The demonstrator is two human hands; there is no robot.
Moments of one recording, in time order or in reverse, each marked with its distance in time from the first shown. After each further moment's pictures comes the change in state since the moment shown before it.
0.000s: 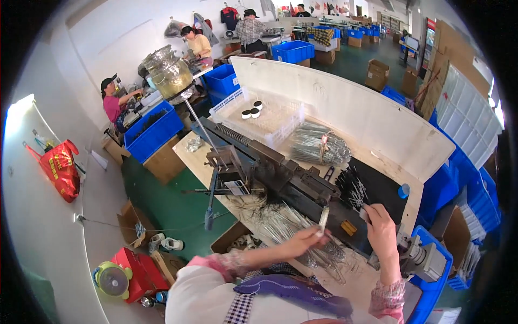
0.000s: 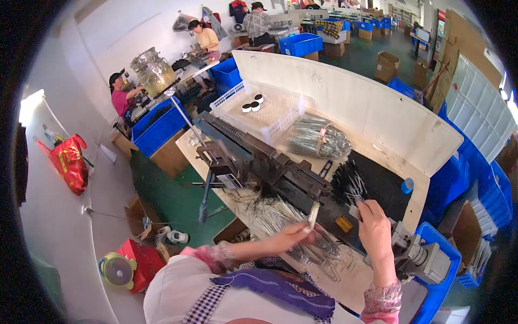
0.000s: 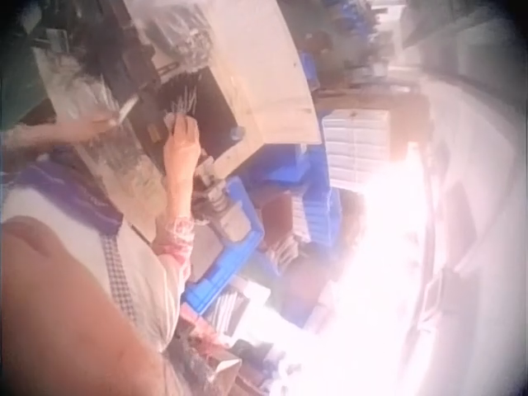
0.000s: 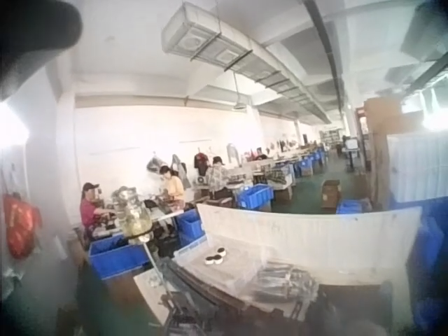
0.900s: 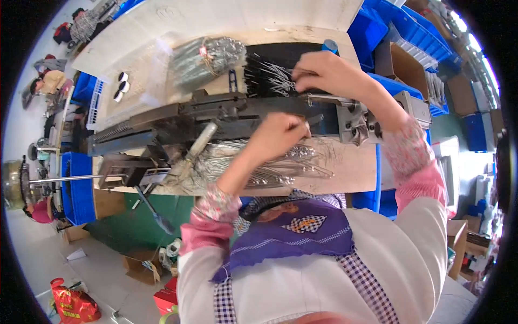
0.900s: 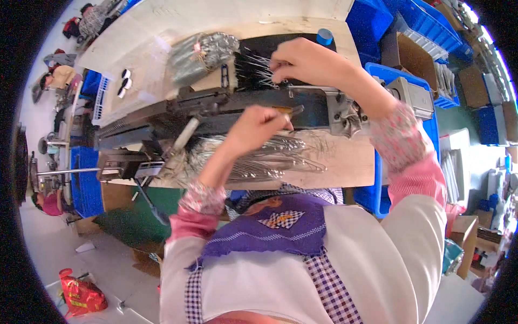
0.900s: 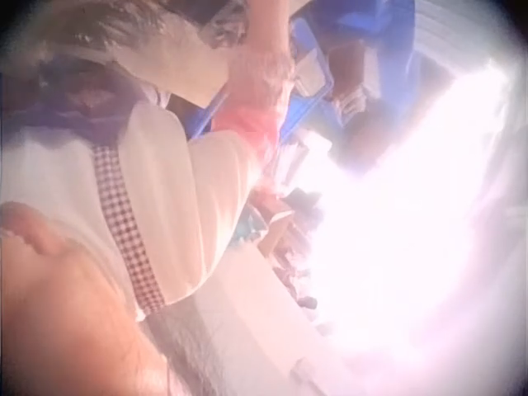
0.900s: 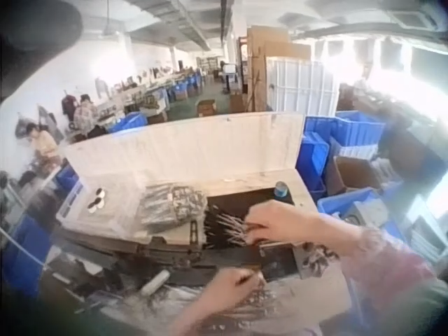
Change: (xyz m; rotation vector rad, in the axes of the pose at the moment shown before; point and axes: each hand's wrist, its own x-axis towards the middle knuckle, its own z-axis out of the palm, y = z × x) left_hand 0.088 0.044 0.027 0.768 -0.540 0.004; right_hand 0.047 0.057 -0.007 0.119 -0.395 0.087
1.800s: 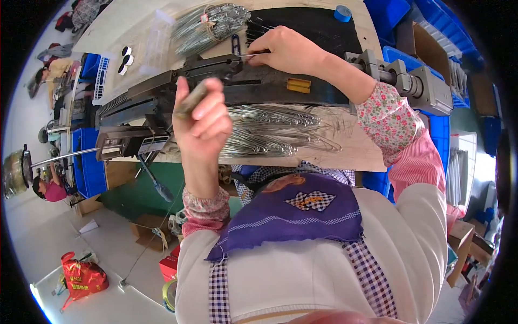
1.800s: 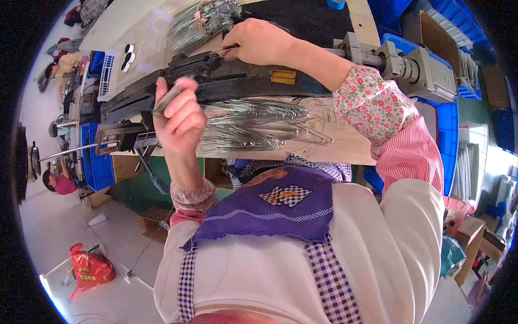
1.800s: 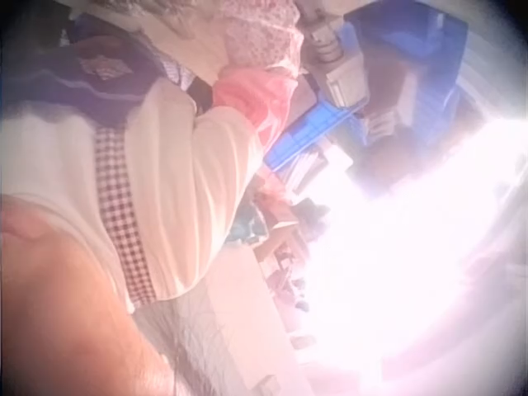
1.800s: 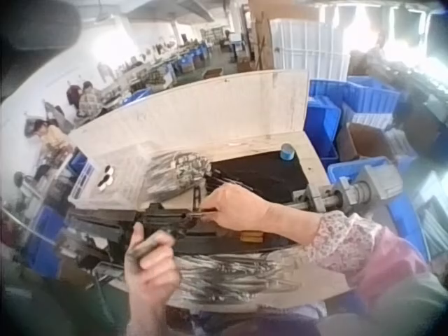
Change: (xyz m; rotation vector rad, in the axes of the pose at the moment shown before) left_hand -0.079 -0.002 -0.052 -1.944 -0.101 0.144; right_hand 0.030 -0.014 0.076 0.066 0.181 -0.036
